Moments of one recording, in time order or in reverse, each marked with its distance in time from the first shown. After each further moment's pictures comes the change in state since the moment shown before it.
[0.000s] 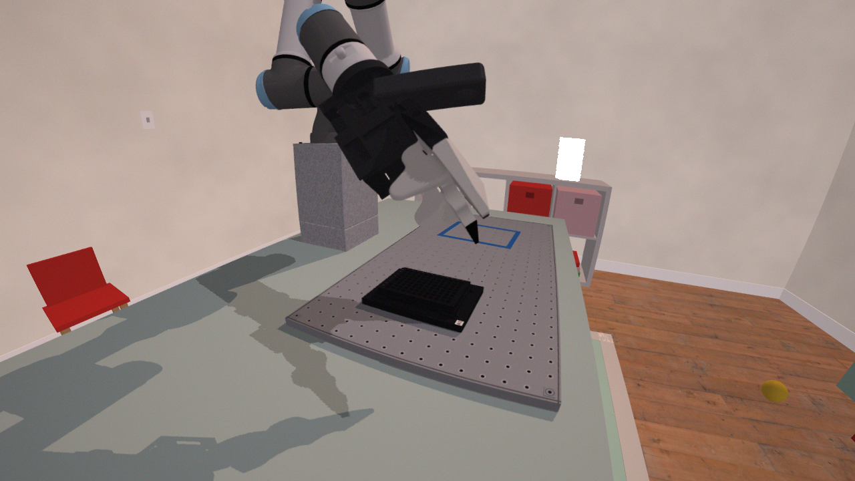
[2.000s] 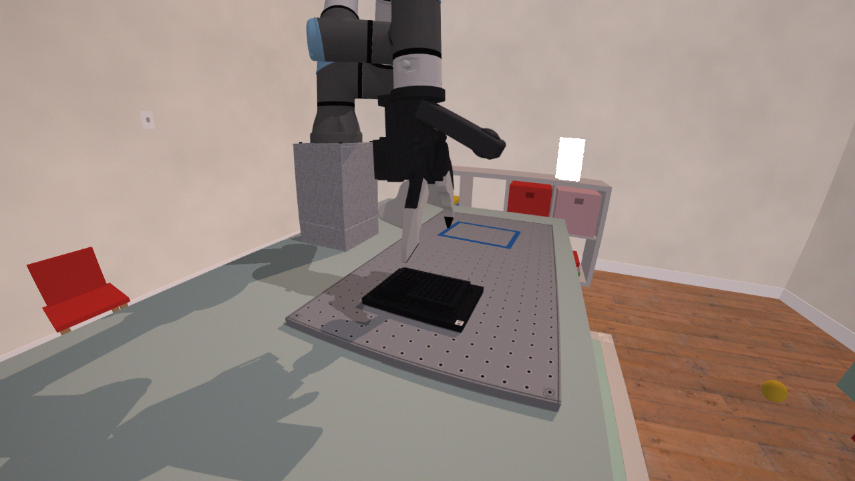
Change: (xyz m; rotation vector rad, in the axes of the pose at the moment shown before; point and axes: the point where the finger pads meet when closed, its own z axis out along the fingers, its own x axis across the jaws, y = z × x) arm -0.145 0.051 -0.040 -0.650 -0.344 0.384
